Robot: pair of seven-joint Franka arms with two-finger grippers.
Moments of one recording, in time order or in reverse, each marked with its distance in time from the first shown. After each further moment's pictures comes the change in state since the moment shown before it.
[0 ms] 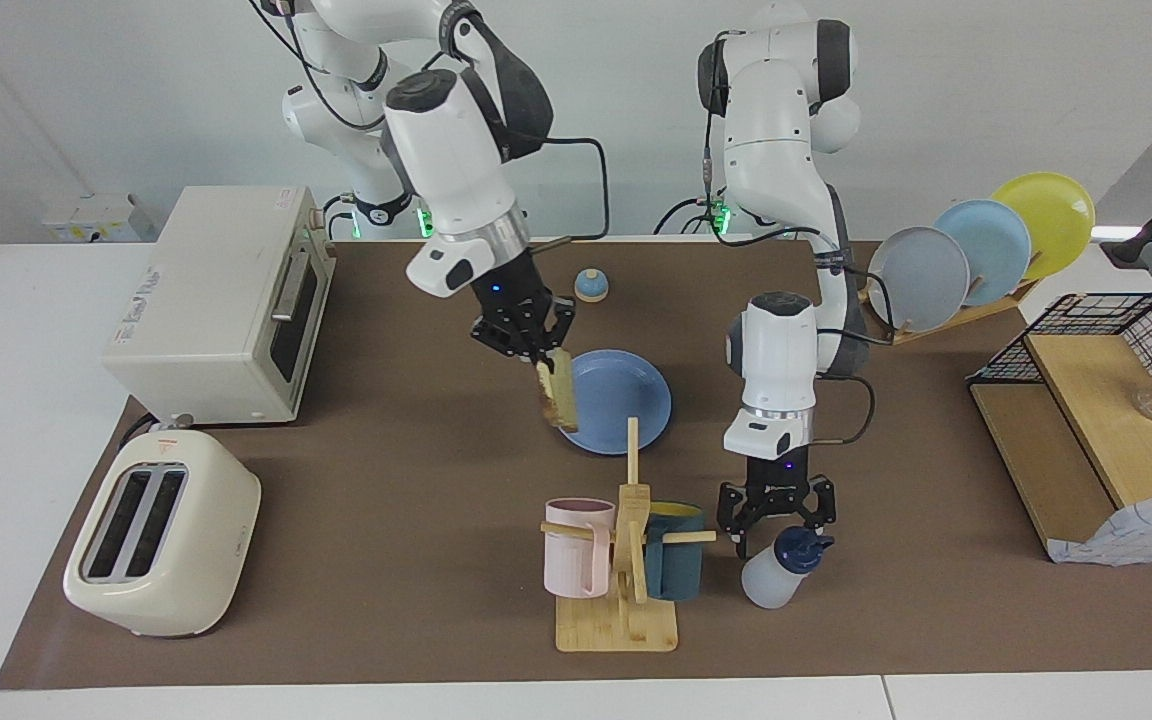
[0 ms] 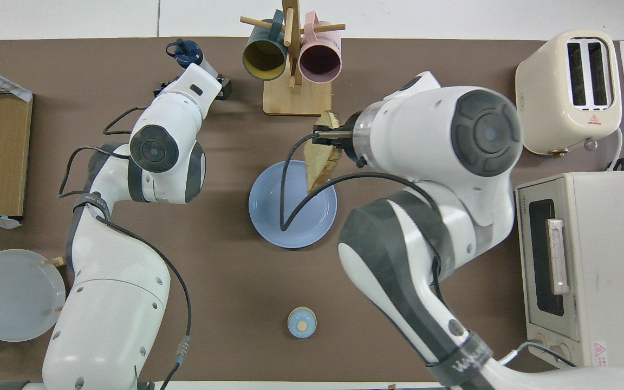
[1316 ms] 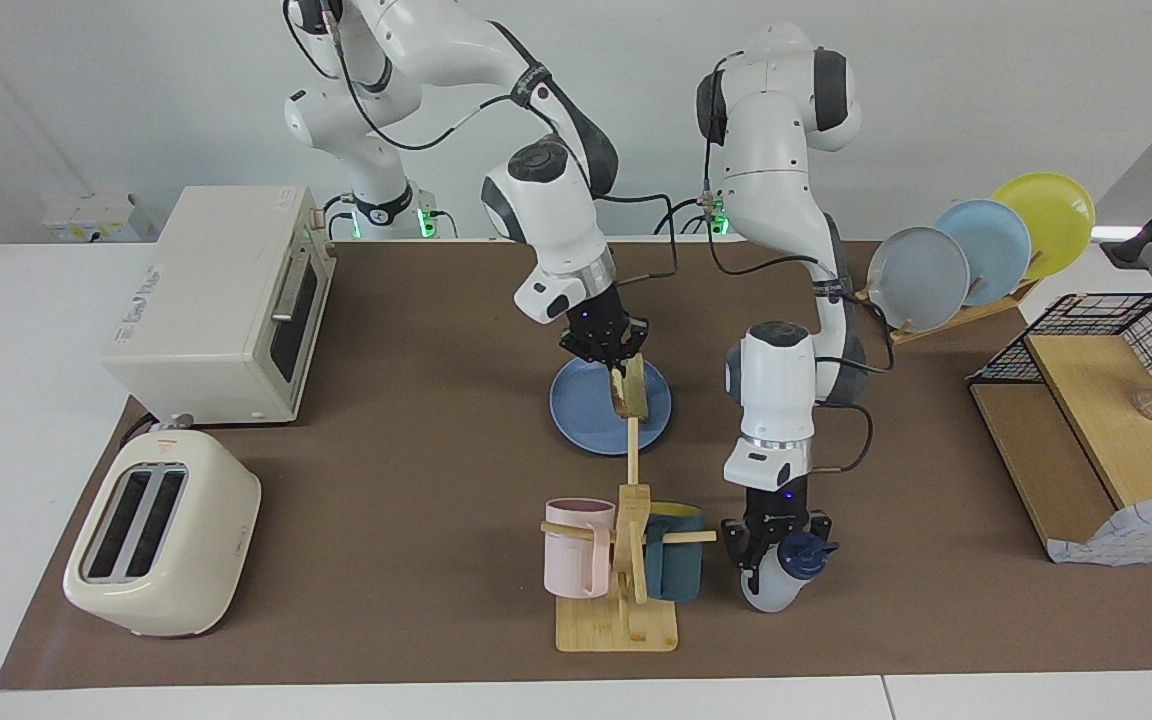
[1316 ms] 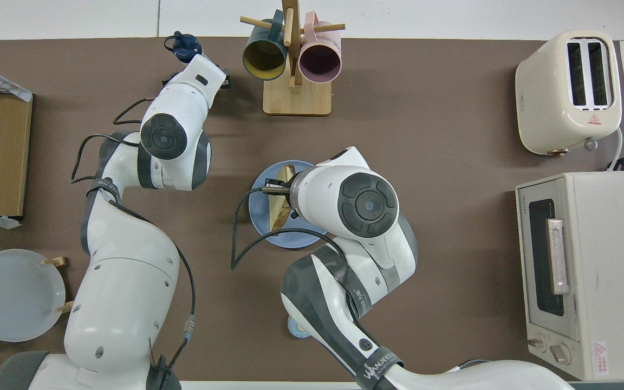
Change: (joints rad) left arm 0.061 0.105 -0.044 0.124 -0.003 0.002 -0.041; right arm 0.150 0.052 -0.016 -0.160 0.006 0.161 0.199
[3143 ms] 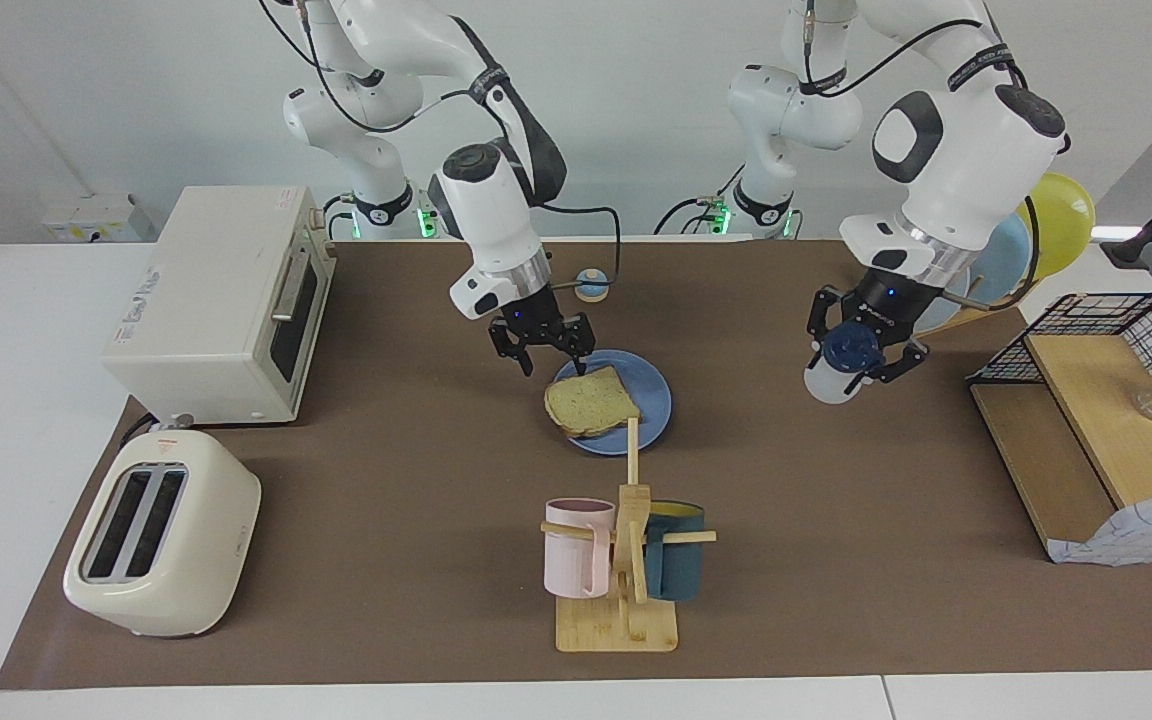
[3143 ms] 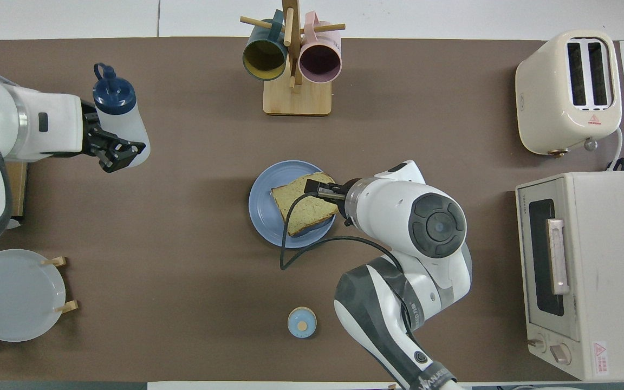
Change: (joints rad) left arm 0.067 -0.829 0.005 -0.311 0.000 -0.934 1.154; right arm -0.087 -0.171 -0.005 -0.245 0.000 0.091 0.000
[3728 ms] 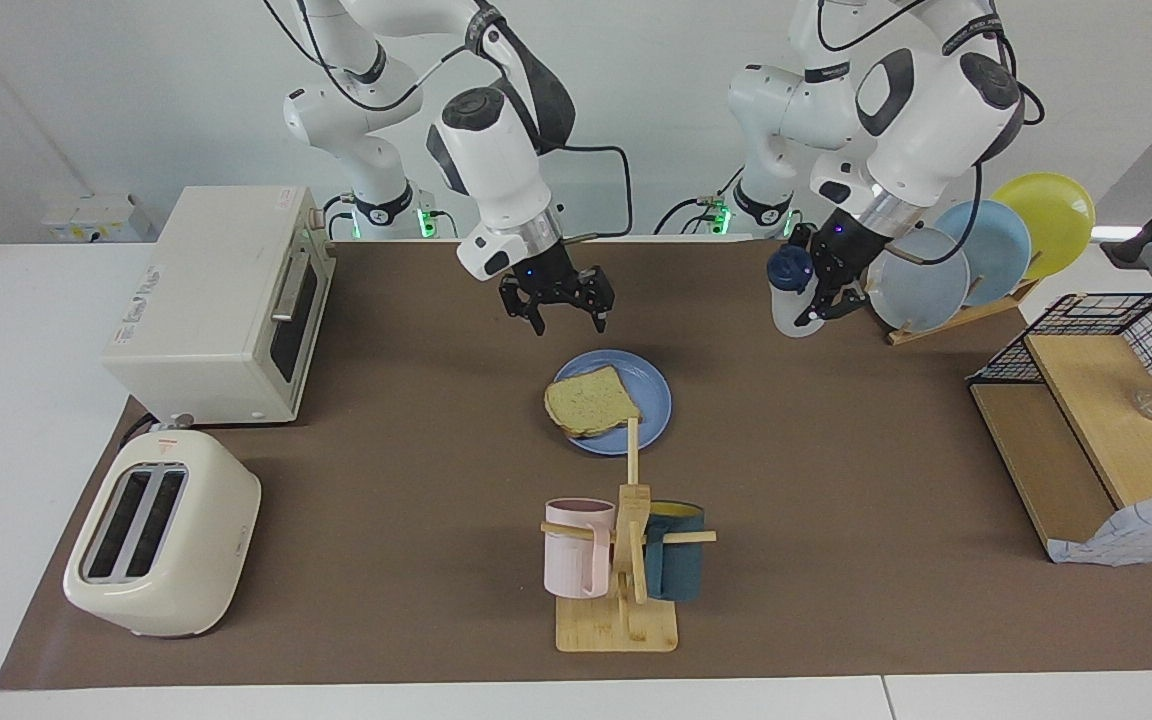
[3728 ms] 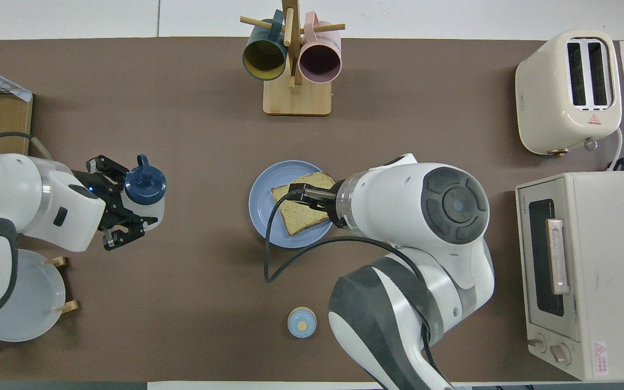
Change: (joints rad) left arm -0.004 -0.197 -0.117 -0.197 0.111 -0.106 0.216; right arm 0.005 -0.051 0.006 0.199 0.144 -0.360 0.000
